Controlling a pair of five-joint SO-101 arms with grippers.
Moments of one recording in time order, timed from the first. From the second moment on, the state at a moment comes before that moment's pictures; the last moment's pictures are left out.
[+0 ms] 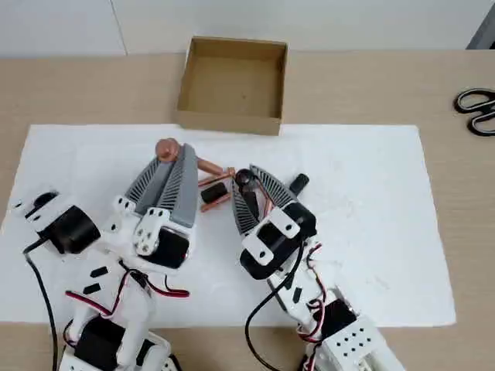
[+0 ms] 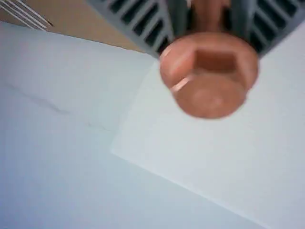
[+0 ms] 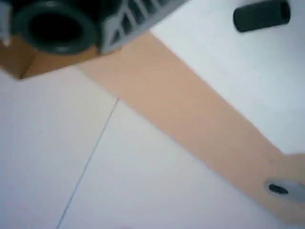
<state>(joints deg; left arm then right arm) 19.6 -92.8 71.7 18.2 34.0 -33.9 -77.0 95.1 -17.8 14.9</state>
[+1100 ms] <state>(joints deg) 26.6 -84.7 71.3 19.9 29.8 -37.0 -96.5 96.6 2.5 14.8</state>
